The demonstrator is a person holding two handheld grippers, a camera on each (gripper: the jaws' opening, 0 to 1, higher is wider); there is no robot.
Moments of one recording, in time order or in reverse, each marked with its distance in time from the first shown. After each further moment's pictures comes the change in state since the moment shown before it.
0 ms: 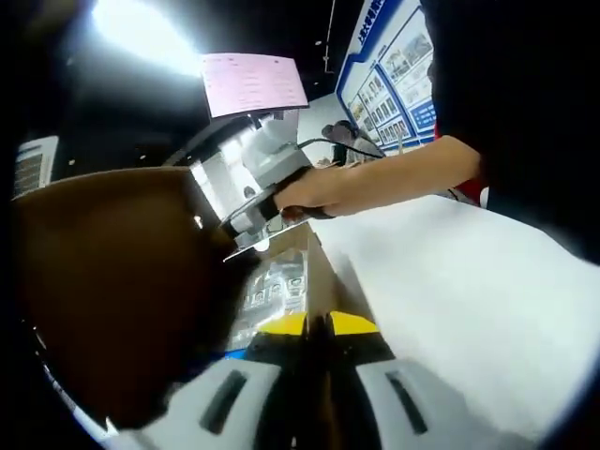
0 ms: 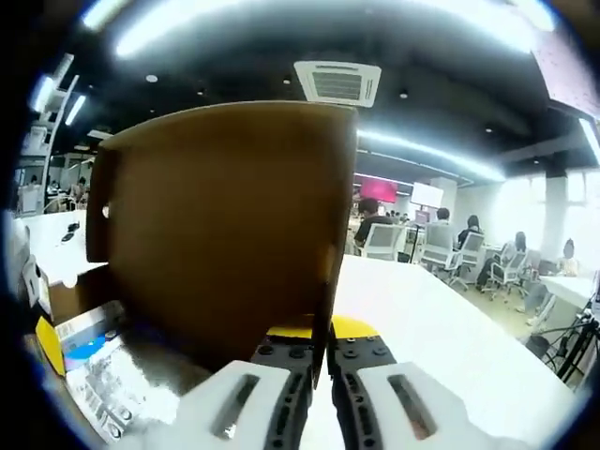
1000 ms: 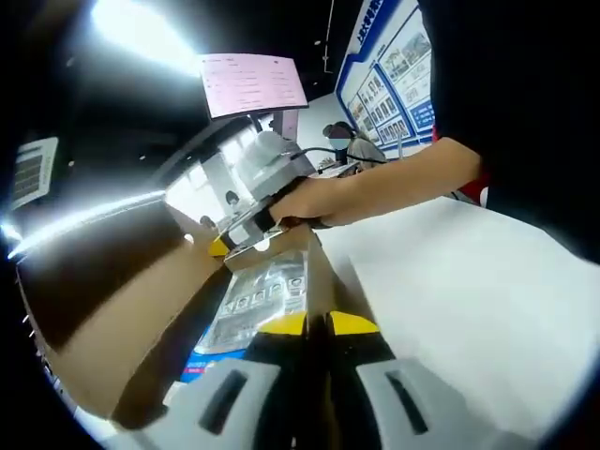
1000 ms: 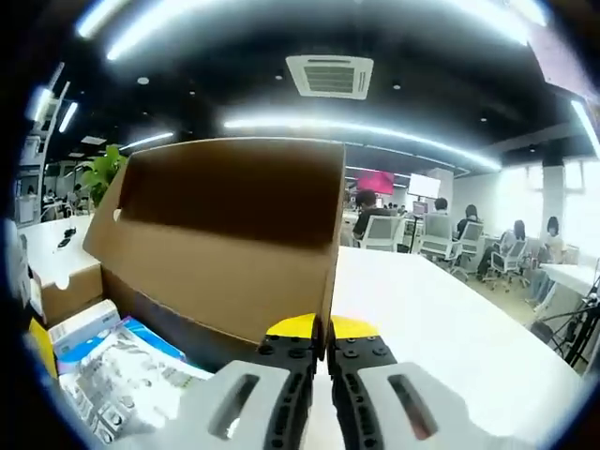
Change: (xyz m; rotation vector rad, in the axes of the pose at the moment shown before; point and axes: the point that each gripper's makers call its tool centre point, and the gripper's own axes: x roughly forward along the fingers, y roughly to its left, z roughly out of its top) left arm 0.000 0.000 0.000 0.005 0.000 0.000; right arm 0.009 0.000 -0.015 0.039 0.027 -0.005
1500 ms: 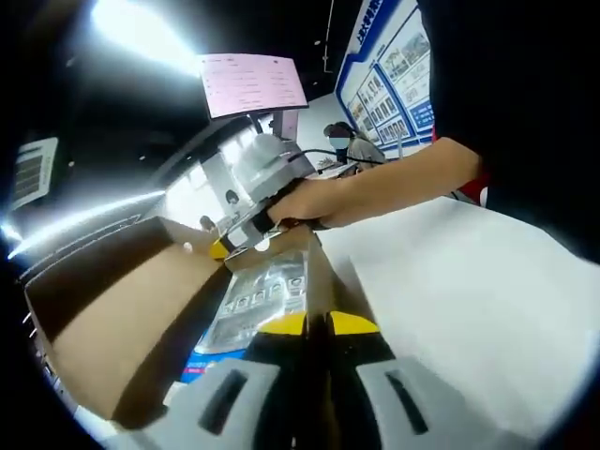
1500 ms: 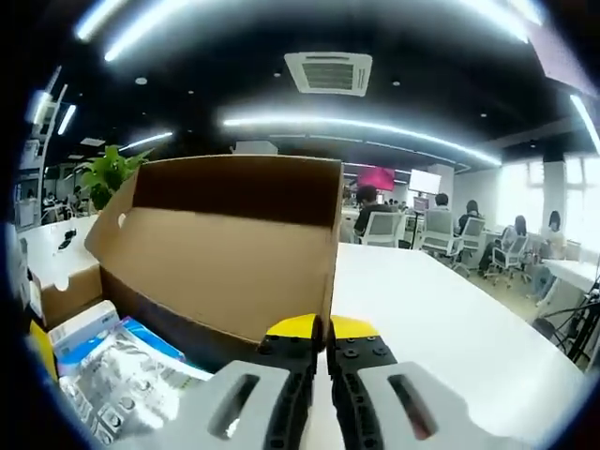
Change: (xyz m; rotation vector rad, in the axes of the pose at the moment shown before) left arm 0.000 -0.001 0.000 0.002 -0.001 -0.001; right arm 0.004 0.001 -0.004 0.021 0.016 0.006
